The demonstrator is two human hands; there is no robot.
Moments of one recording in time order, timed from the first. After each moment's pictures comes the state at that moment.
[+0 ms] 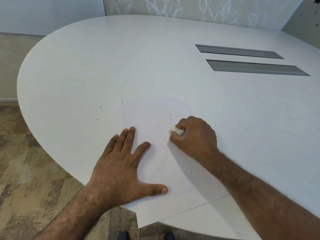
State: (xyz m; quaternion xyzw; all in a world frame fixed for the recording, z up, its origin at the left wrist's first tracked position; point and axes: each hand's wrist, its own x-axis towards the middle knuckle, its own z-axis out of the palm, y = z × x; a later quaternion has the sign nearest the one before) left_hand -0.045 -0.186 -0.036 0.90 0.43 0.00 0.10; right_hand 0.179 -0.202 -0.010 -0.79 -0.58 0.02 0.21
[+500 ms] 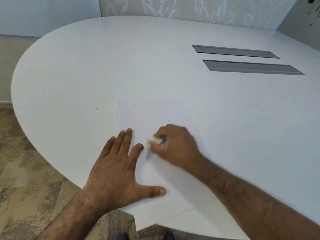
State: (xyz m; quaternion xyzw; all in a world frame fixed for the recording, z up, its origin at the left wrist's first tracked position) left_hand -0.044 -0.187 -0.031 0.90 0.44 0.00 0.09; right_hand 0.146 -0.200 -0.022 -0.73 -0.63 0.08 0.25
